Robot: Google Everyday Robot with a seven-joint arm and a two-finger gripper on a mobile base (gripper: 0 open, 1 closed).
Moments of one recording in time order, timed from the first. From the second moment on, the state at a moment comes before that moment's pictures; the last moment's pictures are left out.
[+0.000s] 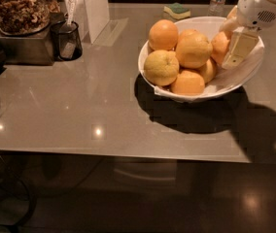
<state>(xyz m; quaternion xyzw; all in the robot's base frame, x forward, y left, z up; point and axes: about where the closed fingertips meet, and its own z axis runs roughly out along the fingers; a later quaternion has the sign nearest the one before) 0.616 -0.240 0.944 -0.65 0.74 -0.02 0.18</state>
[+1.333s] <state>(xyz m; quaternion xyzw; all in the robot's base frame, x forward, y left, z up) 0.610 -0.240 0.915 -0.63 0.75 0.04 0.18</state>
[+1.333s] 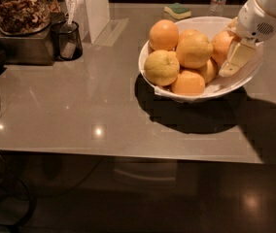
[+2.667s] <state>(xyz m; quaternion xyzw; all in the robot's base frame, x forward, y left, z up) 0.609 -0.242 0.921 -0.62 0.76 0.05 0.20</state>
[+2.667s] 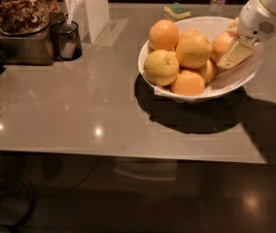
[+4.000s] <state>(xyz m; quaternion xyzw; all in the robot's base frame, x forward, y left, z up) 0.538 -0.241 1.046 -0.60 0.68 0.13 0.40</state>
